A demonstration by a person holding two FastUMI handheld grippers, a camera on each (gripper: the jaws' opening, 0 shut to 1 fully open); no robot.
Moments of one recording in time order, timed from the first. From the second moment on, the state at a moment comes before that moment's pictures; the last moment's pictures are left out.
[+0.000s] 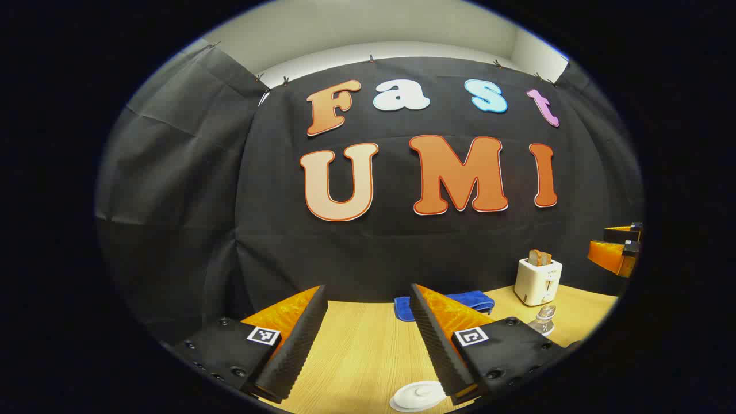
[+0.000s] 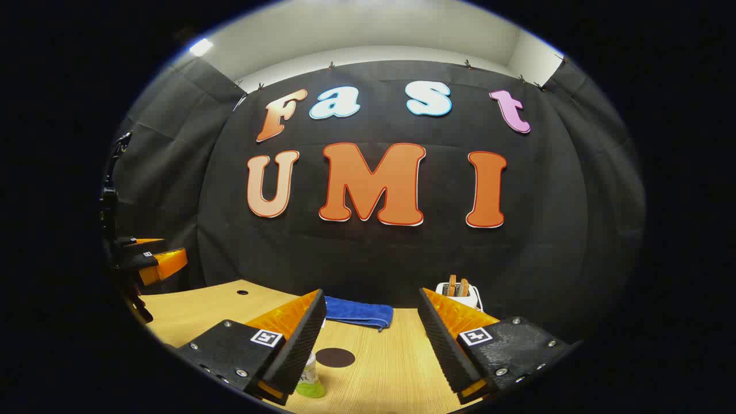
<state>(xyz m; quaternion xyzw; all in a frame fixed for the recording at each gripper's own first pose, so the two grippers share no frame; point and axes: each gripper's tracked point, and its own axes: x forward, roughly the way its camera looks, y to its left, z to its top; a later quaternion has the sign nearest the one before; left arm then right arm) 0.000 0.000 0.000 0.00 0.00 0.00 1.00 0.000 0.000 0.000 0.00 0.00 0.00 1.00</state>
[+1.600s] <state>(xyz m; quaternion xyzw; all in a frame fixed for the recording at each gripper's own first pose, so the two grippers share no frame) -0.030 -0.047 -0.075 0.00 0.04 -0.07 1.00 -0.016 0.017 -0.043 0.02 0.01 0.05 1.00</state>
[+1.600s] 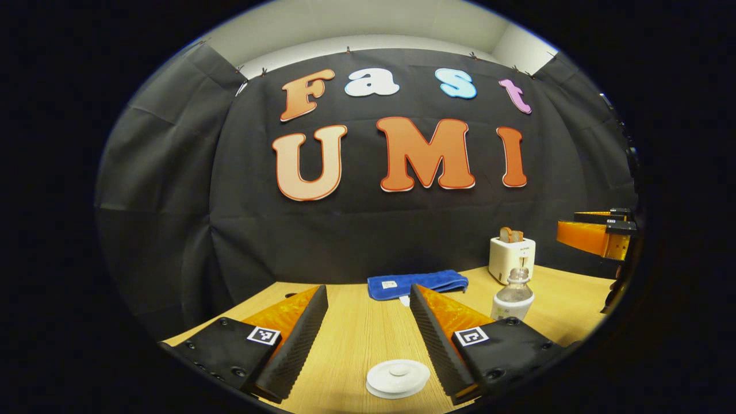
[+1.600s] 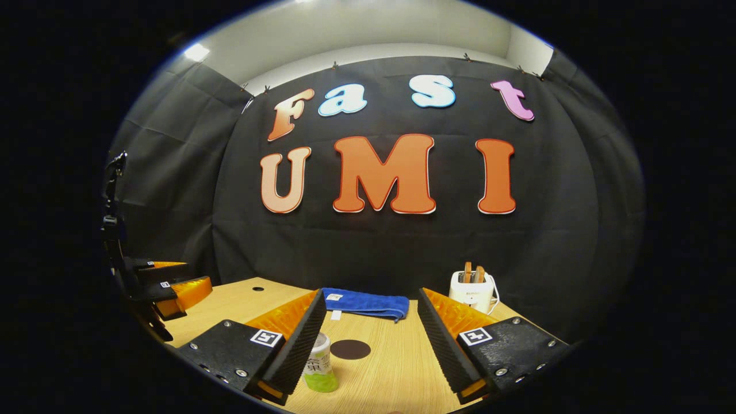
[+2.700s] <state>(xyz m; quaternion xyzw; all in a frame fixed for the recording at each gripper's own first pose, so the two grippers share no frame) -0.026 -0.074 -0.205 0.05 0.17 -0.09 0.98 -0.032 0.032 -0.123 -0.01 0.08 0.11 0.99</state>
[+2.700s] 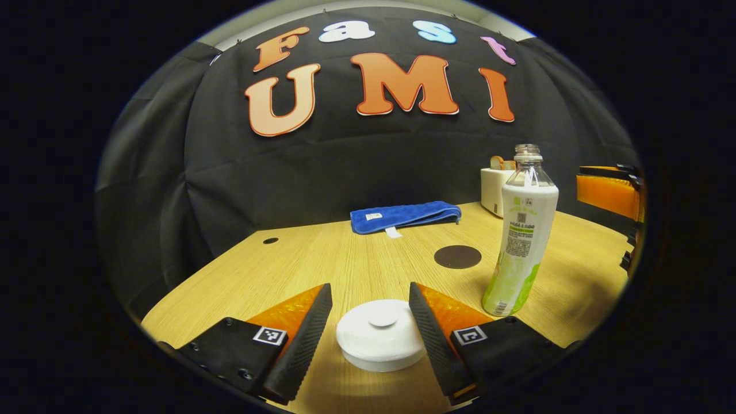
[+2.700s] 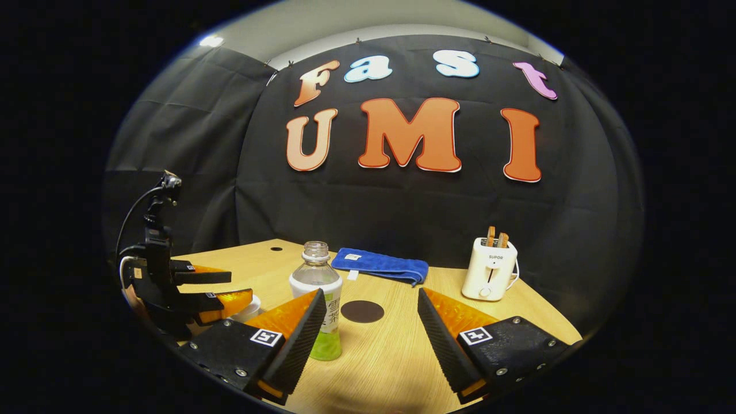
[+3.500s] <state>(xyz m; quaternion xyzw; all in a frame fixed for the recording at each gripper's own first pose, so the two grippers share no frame) -0.019 -0.081 -0.210 0.06 0.18 -0.09 0.98 -0.029 0.029 -0.135 -0.01 0.09 0.11 0.99</state>
